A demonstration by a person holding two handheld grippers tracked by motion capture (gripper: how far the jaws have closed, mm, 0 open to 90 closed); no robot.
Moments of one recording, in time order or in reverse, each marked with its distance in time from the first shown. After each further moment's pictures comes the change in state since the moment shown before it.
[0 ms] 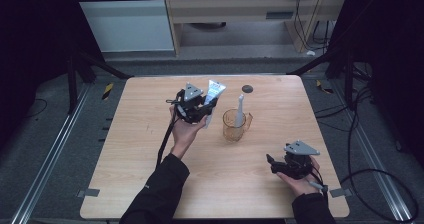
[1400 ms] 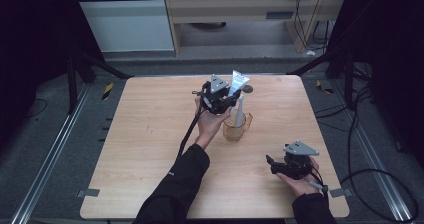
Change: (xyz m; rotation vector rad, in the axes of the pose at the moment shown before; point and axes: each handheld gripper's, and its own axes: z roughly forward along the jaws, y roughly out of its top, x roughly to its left) left arm -0.034 0.019 0.058 -0.053 -0.054 0.014; right arm 0.000 -0.003 0.003 0.008 0.016 -0.010
